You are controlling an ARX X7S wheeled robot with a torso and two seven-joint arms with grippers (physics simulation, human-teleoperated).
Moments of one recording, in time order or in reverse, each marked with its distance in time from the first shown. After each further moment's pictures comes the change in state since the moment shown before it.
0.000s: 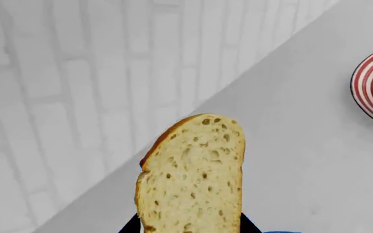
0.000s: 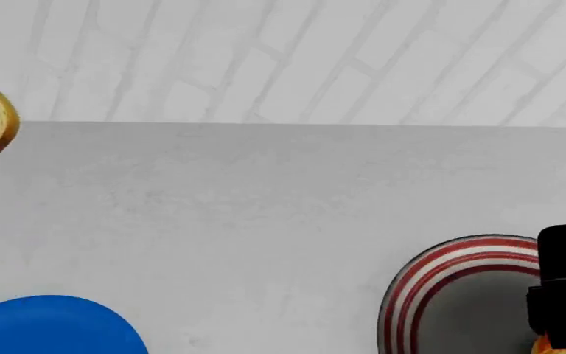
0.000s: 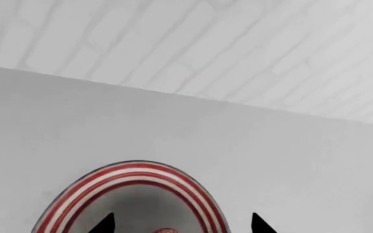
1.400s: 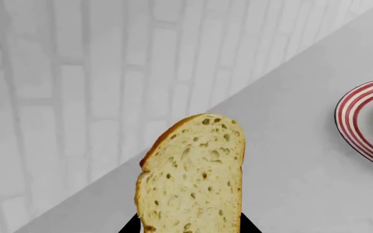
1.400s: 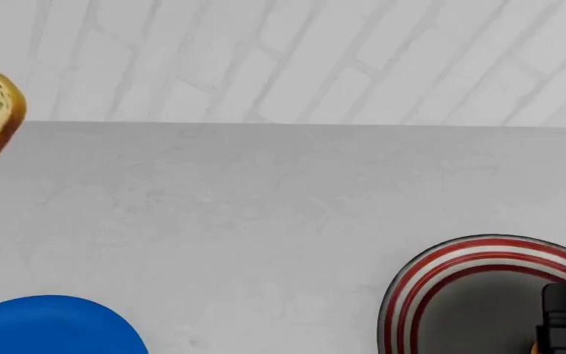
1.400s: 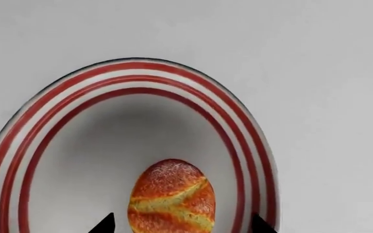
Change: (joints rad) left arm 0.110 -0.020 -0.076 0.000 -0.040 0.097 -0.028; right arm -0.292 -0.085 -0.101 0.440 -0.145 0.105 -0.356
